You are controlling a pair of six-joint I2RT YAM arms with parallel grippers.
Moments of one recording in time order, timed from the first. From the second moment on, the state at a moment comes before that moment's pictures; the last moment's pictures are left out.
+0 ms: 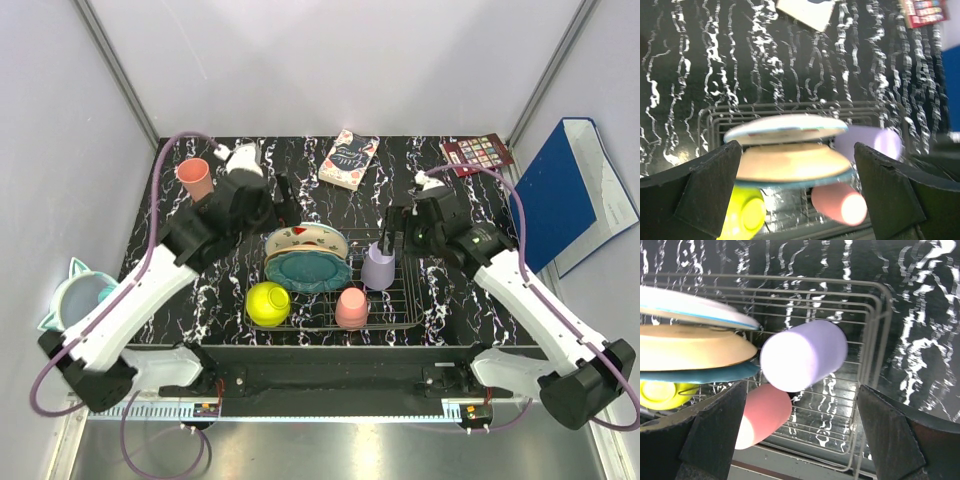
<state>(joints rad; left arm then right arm) -0.72 1.20 1.41 -0.80 -0.36 -0.66 0.53 1.14 1.12 -0.77 0.07 0.50</state>
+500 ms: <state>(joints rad) -0.77 1.00 1.27 -0.76 -0.39 -0.71 0.60 1.31 1.10 -0.70 0.10 0.47</state>
